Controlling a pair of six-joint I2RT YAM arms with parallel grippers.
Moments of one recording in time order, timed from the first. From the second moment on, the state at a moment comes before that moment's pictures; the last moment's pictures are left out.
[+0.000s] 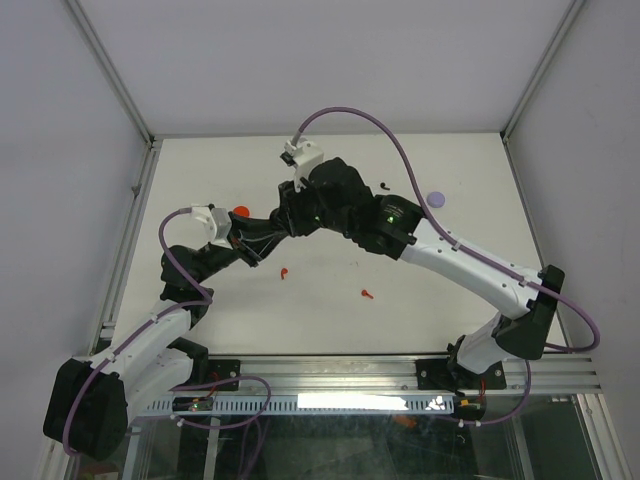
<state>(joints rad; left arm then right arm) -0.37 0.90 0.35 0.97 0.68 -0.32 1.06 1.52 1.64 -0.55 0.13 0.31</state>
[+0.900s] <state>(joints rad) -0.37 0.92 0.35 1.01 0.77 -0.34 1.05 1.50 1.61 -0.55 0.00 0.15</state>
